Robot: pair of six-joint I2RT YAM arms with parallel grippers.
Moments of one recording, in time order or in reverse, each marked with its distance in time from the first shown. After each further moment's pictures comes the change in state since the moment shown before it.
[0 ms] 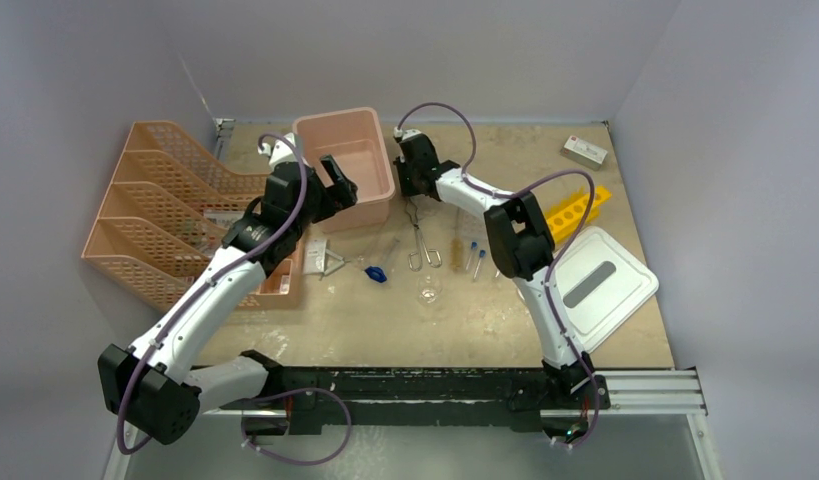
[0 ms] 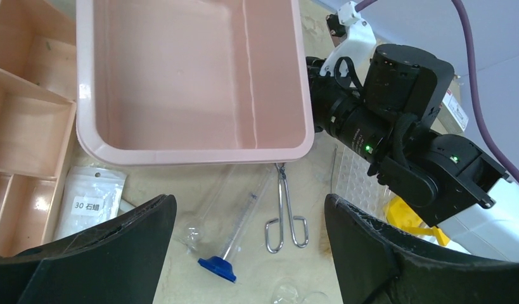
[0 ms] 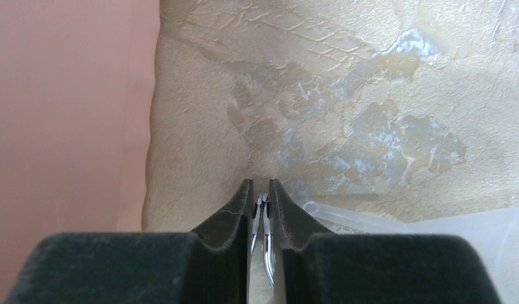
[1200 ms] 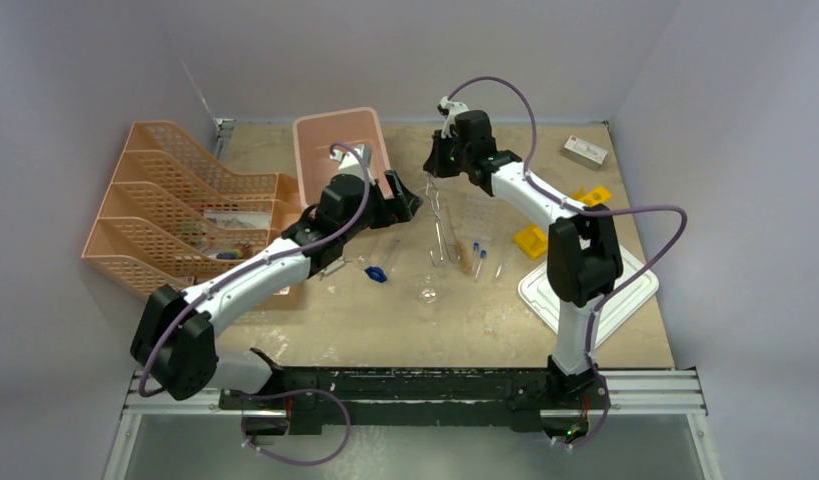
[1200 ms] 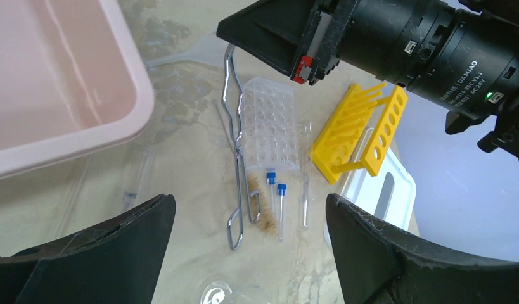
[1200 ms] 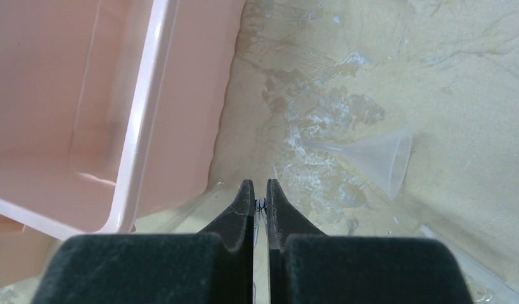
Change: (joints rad) left arm -0.184 0.205 -0.091 0.401 0.175 -0.024; right arm -0.123 -0.470 -0.372 0.119 -0.260 0.045
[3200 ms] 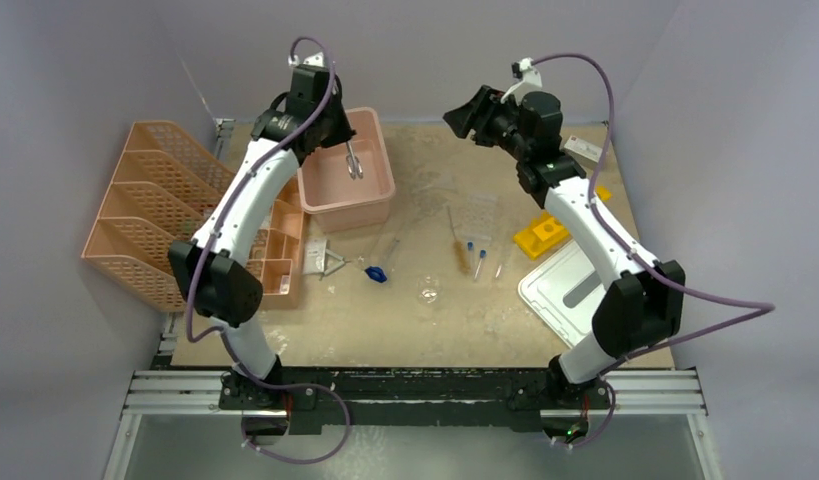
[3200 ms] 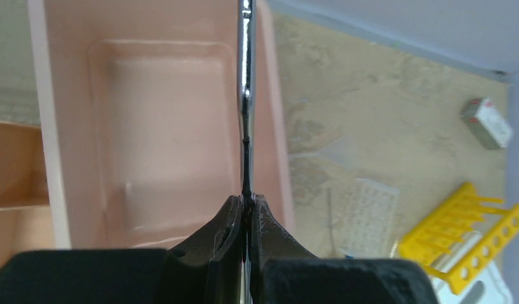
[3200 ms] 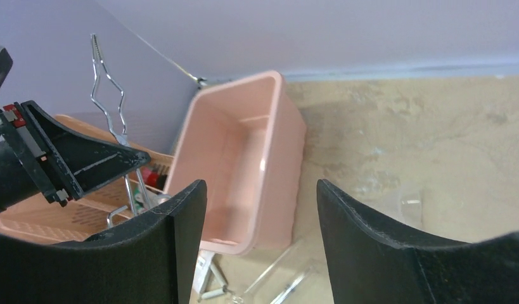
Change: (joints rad) left arm 0.277 0.405 0.933 -0.736 -0.045 0.163; right arm -0.122 -0.409 -0.161 0.210 -0.045 0.301
